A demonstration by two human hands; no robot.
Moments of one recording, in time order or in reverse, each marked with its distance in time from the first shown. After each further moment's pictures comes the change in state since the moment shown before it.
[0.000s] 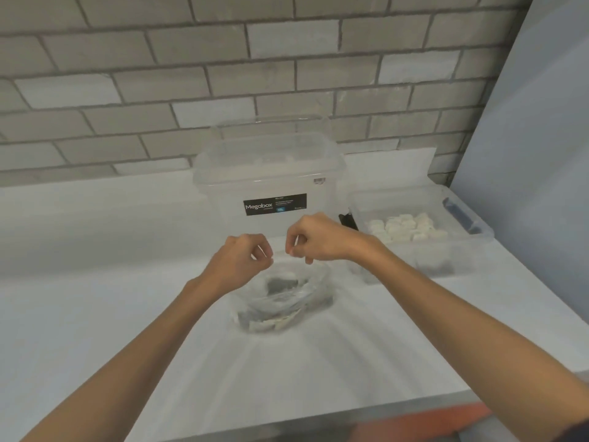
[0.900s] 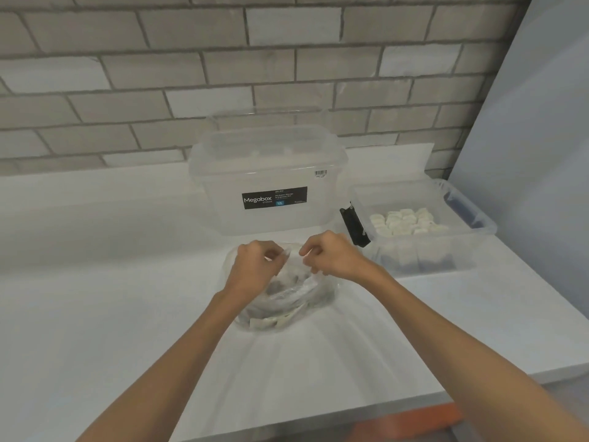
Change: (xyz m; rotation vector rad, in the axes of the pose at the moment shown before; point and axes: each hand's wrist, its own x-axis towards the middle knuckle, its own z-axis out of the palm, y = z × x) left_hand 0.012 -0.011 0.055 -0.212 0.175 -0.014; right_hand 0.005 0.041 0.054 0.315 0.179 0.263
